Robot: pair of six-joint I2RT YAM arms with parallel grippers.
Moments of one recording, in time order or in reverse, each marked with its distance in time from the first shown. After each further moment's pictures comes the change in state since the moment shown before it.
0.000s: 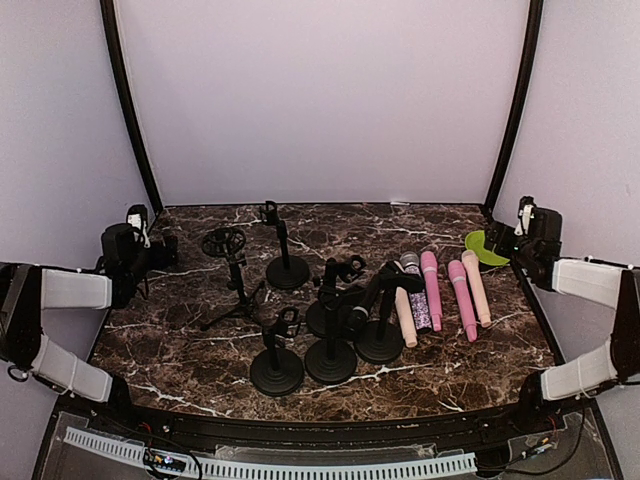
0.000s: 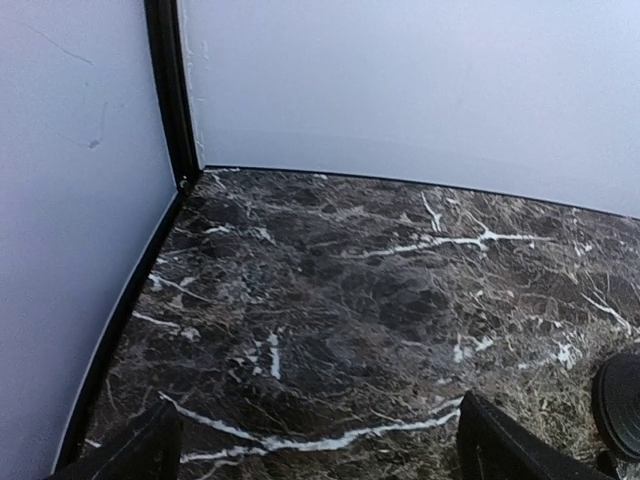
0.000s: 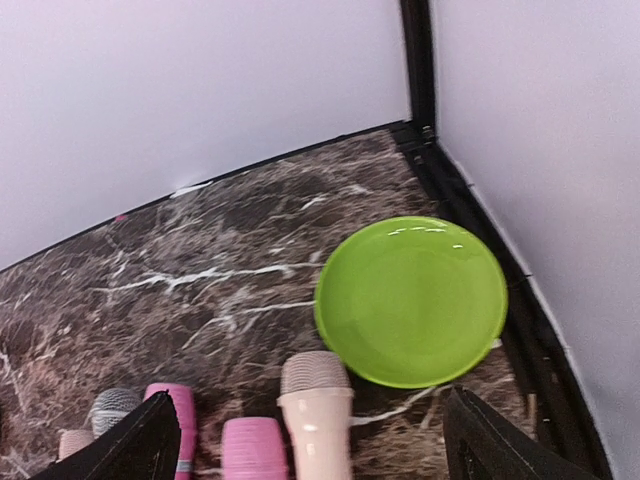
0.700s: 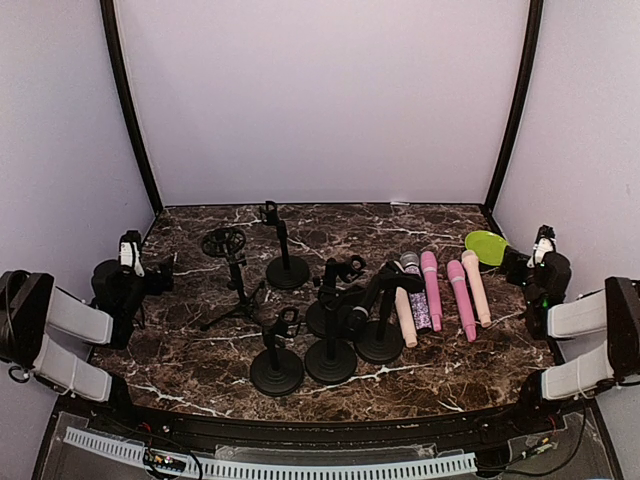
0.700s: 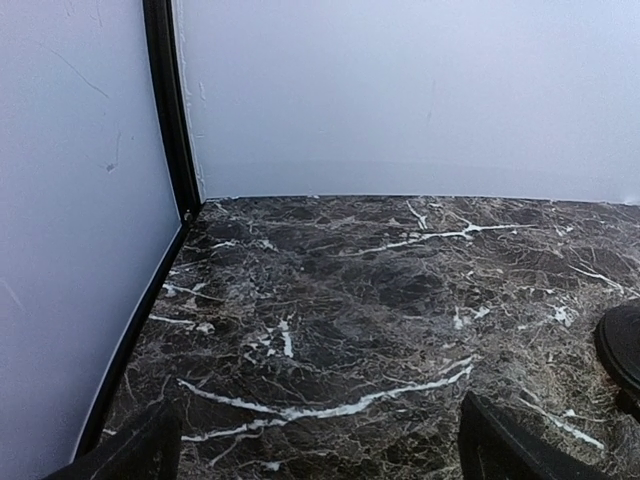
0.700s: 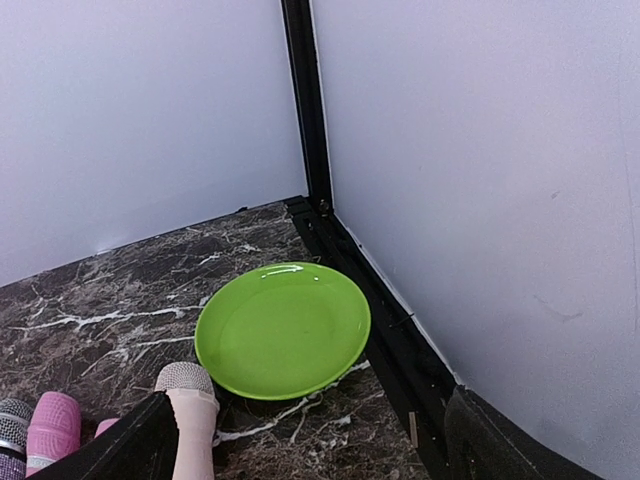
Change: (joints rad) left arm 0.087 0.004 -0.323 0.508 0.115 0.113; right arm -0.131 -0.029 -0.432 0.673 0.118 -0.130
